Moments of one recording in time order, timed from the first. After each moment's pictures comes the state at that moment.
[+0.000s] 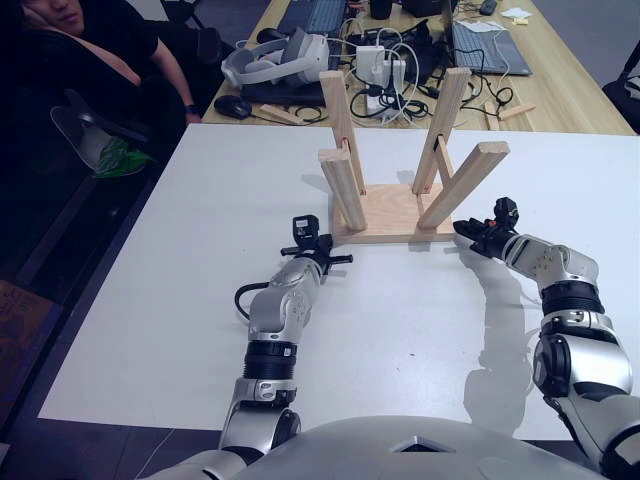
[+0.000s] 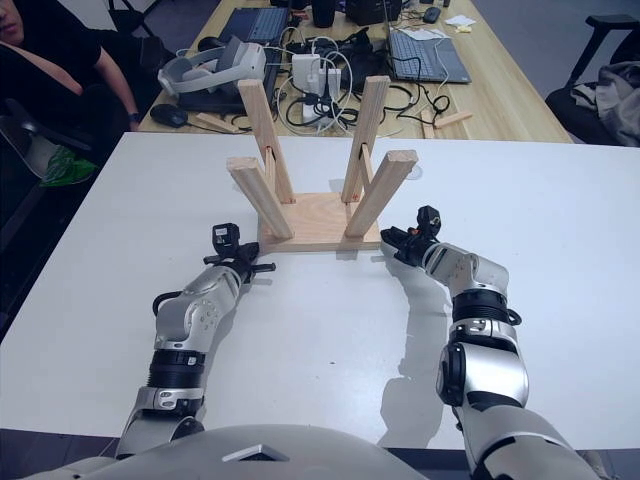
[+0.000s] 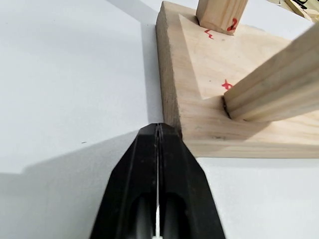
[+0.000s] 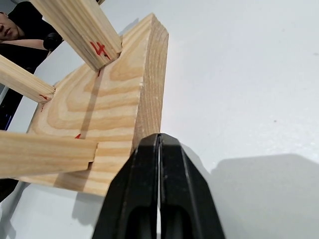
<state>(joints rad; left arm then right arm) -0.21 -0.06 0.01 0.07 -0.26 0.68 0.05 -0.56 -0.33 -0.26 0.76 0.44 0.71 0.54</state>
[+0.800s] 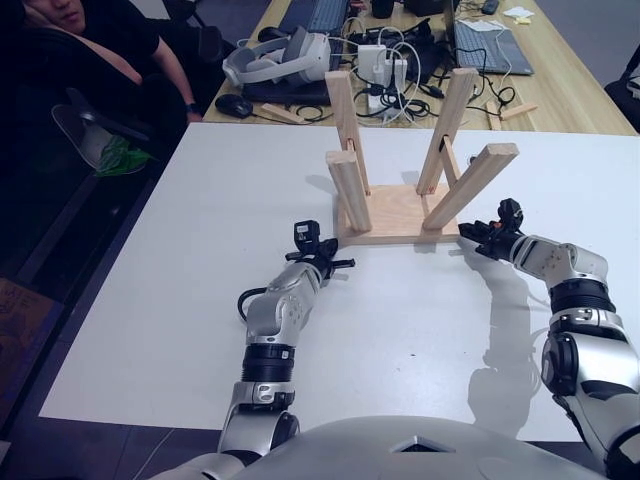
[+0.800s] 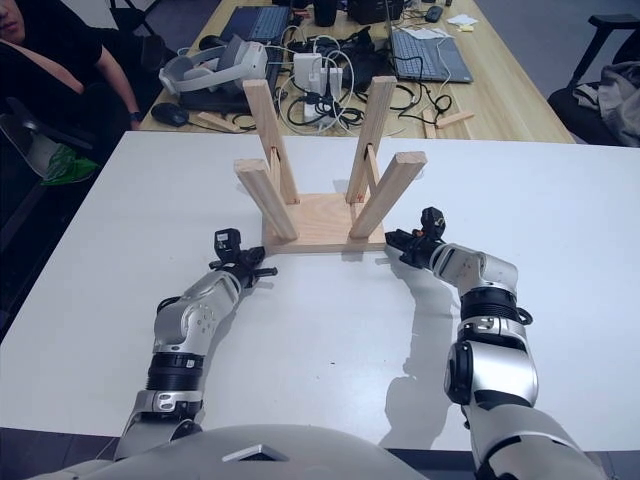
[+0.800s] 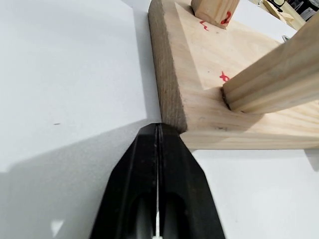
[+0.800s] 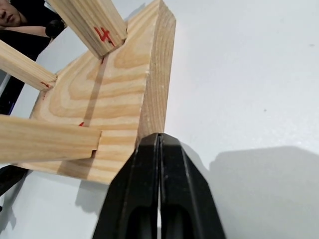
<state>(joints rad) -0.18 -0.06 0.03 0.09 -0.32 0.66 -0.07 -0.57 -0.38 -0.22 0.78 0.41 0.76 0.63</state>
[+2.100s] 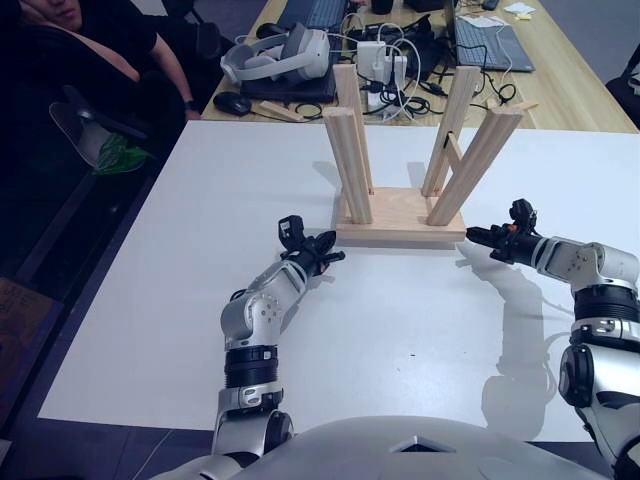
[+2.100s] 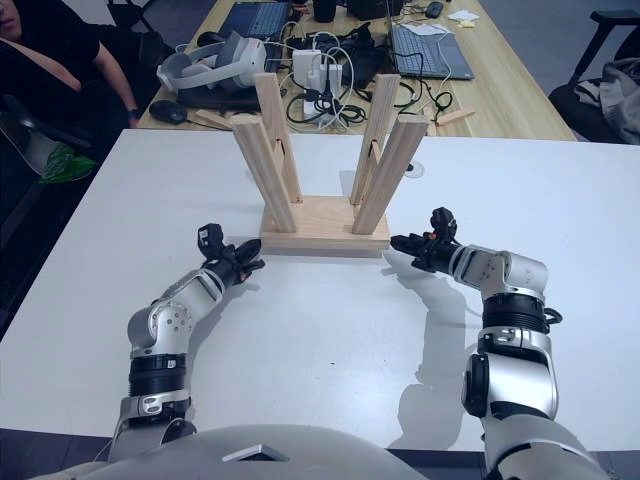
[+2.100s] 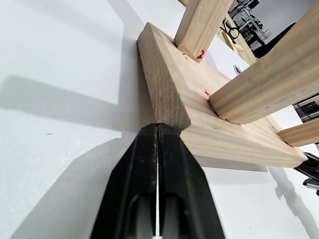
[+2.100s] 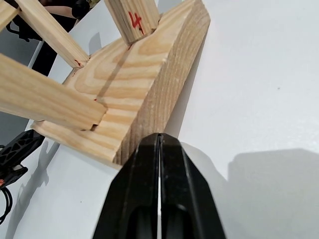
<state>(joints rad) -0.18 -0.04 0.17 0.00 -0.50 0.77 -0.19 -0.51 -0.44 -0.23 0.58 0.42 0.94 0.80</state>
